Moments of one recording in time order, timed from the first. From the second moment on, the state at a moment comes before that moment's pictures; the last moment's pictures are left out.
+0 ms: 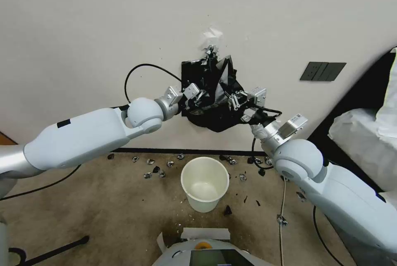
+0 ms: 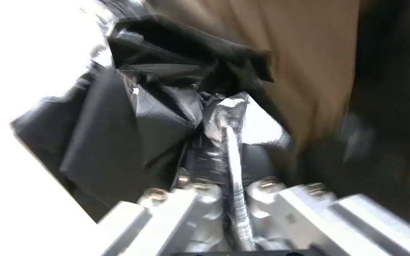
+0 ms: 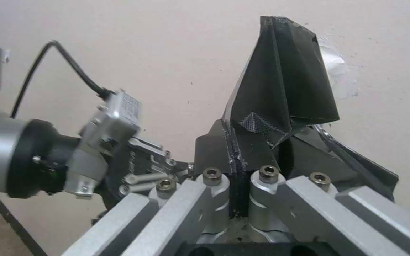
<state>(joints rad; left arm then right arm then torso) -0.22 -0.65 0.77 -1.97 -1.03 0.30 -0.29 -0.72 0.68 0.07 2.32 0.80 -0.14 0.27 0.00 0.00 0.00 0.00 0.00</state>
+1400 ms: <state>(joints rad) 0.64 -0.47 0.16 -2.37 -0.96 0.20 -0.37 -1.25 0.75 0.24 2.50 0.79 -0.17 0.34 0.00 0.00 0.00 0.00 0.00</state>
